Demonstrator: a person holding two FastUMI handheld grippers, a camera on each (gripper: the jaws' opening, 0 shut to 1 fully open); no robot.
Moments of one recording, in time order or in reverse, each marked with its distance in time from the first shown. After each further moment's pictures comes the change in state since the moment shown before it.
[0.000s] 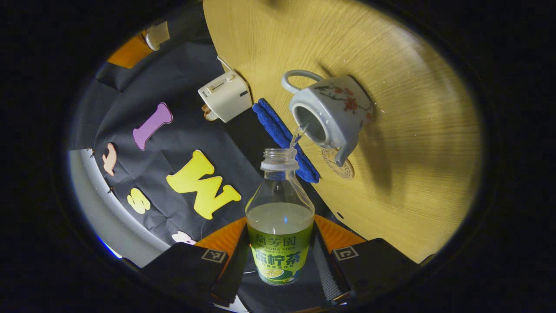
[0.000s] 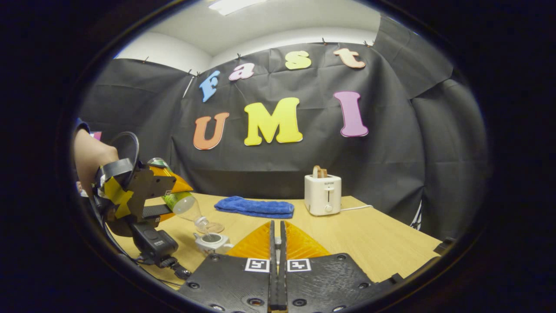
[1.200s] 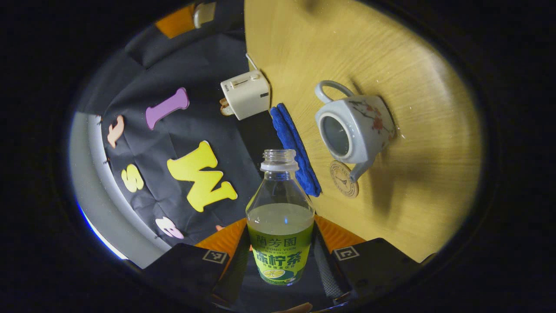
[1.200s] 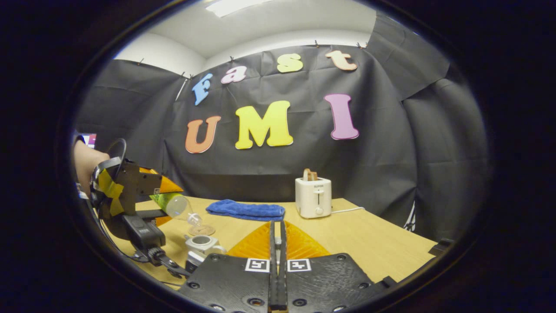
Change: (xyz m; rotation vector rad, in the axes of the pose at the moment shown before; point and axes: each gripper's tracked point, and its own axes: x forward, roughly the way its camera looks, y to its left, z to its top) left arm 0.019 -0.009 0.006 -0.329 -0.094 0.012; right arm 0.001 -0.031 0.004 0.016 -0.023 -0.074
